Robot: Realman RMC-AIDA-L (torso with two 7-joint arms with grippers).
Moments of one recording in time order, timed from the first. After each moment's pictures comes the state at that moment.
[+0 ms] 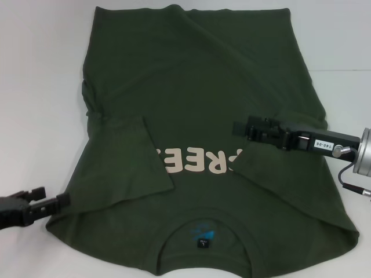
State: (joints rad) left arm -0.30 -2.15 0.35 0.86 2.20 1.52 -1.67; right arm 0.61 2.09 -0.58 -0.48 -1.90 -1.48 1.66
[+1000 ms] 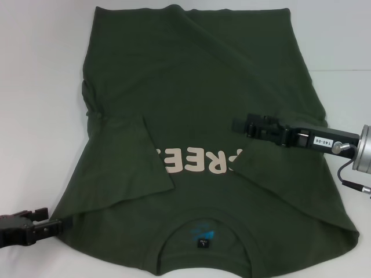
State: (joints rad) left arm -0.30 -2.15 0.35 0.86 2.31 1.53 -1.69; right arm 0.62 2.09 -0.58 -0.48 -1.90 -1.48 1.68
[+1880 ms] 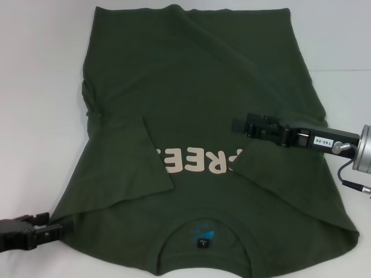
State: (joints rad) left arm -0.30 -2.15 0.35 0.86 2.33 1.54 -1.70; right arm 0.62 2.09 -0.58 -0.48 -1.90 -1.48 1.68
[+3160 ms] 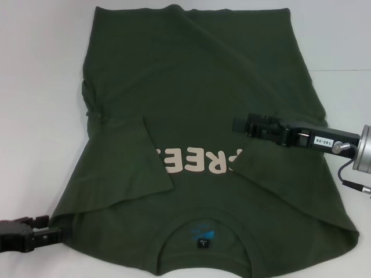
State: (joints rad) left arm -0.32 -2.14 0.35 0.89 2.38 1.58 -1.72; right arm 0.62 2.08 -0.58 -0.48 -1.90 -1.47 1.68
